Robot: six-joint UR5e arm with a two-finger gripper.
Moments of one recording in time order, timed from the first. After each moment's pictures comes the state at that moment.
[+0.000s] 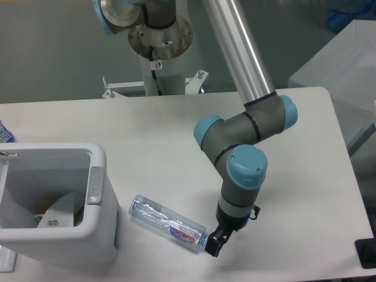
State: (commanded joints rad) arm 2.45 -2.28 -1.39 -0.83 1.39 -0.44
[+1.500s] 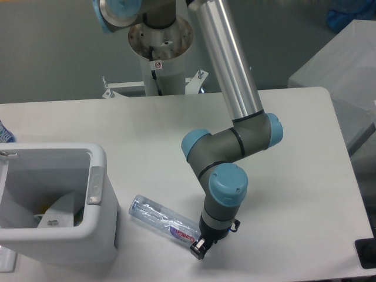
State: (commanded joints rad) arm 2.41 -2.31 -1.41 -0.83 1.39 -0.44
